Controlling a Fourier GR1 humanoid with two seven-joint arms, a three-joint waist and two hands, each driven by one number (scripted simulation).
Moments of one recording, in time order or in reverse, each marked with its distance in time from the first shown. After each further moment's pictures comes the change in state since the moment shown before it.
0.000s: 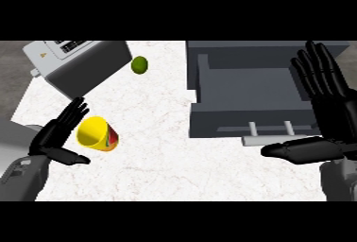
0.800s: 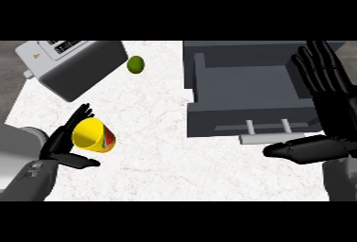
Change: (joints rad) left arm -0.066 -0.025 -0.022 0.224 -0.077 0.098 -0.195; right arm -0.024 -0.010 -0.006 -0.008 -0.023 0.017 0.029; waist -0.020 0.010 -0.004
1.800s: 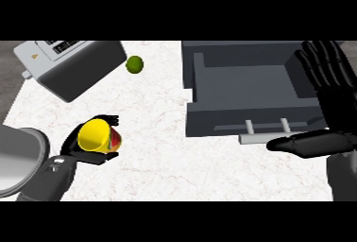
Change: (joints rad) left arm -0.041 -0.085 -0.030 0.024 -0.012 -0.042 -0.049; right arm -0.030 -0.017 -0.022 0.018 -0.010 0.003 0.019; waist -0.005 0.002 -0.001
